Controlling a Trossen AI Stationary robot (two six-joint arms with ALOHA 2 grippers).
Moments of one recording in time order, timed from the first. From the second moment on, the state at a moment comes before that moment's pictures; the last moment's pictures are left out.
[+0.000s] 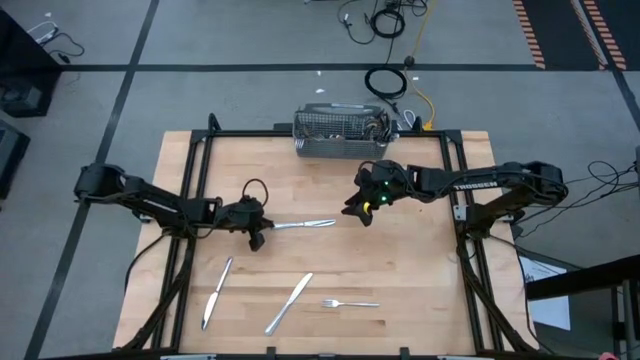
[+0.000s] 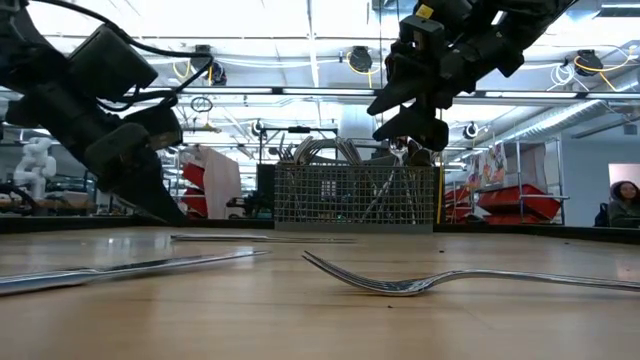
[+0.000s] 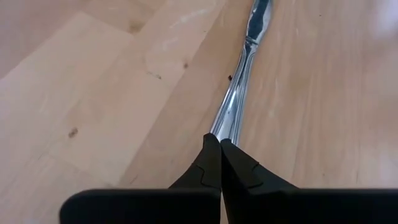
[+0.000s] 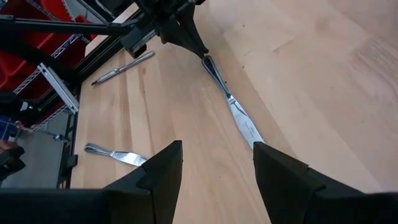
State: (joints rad) left arm -0.05 1.22 0.19 0.28 -0.15 -0.44; right arm -0.18 1.39 0.79 0.00 -0.26 0.55
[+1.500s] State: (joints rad) left arm -0.05 1.45 0.18 0.52 -0.09 -0.44; right arm -0.11 1.69 0.79 0.01 -0.09 1.21
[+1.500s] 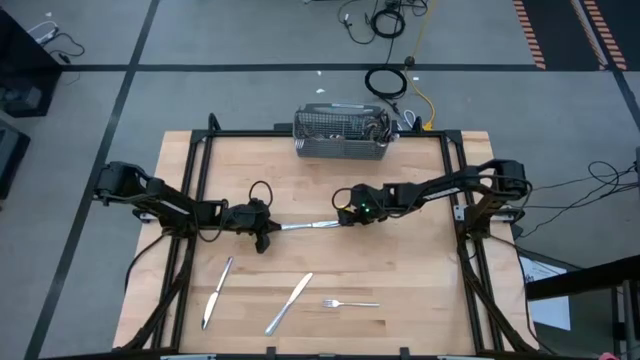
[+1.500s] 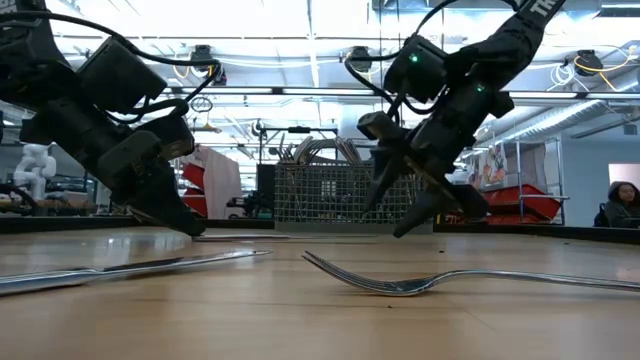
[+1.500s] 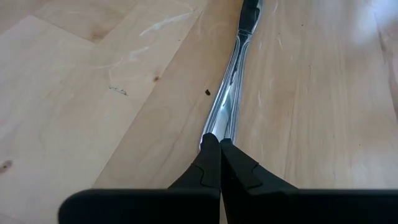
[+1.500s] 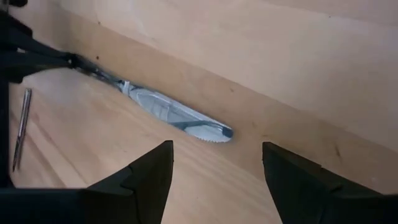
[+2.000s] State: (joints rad) left arm -0.05 1.45 0.18 0.52 -0.09 -0.44; right arm -0.11 1.78 0.79 0.14 -0.08 1.30
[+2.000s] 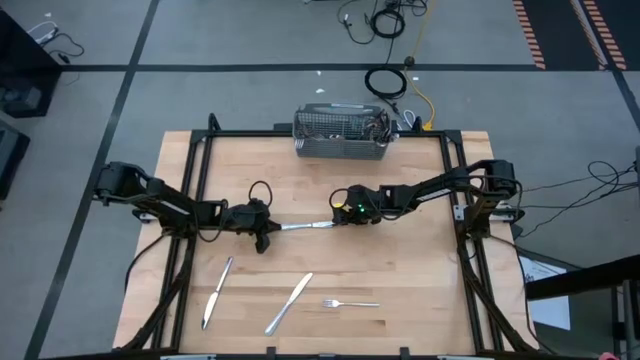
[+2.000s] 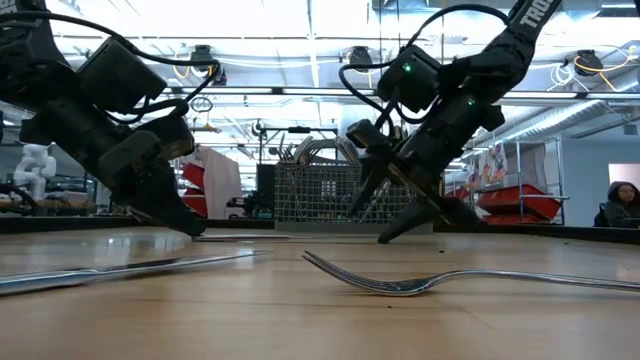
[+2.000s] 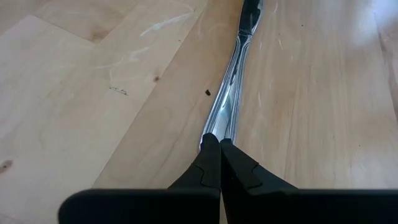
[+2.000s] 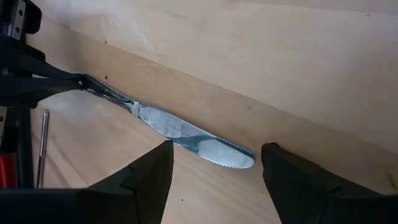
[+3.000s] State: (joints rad) left arm -0.05 1.45 0.18 0.56 -0.17 -0.47; right arm -0.09 1.79 0.79 0.17 -0.09 1.30
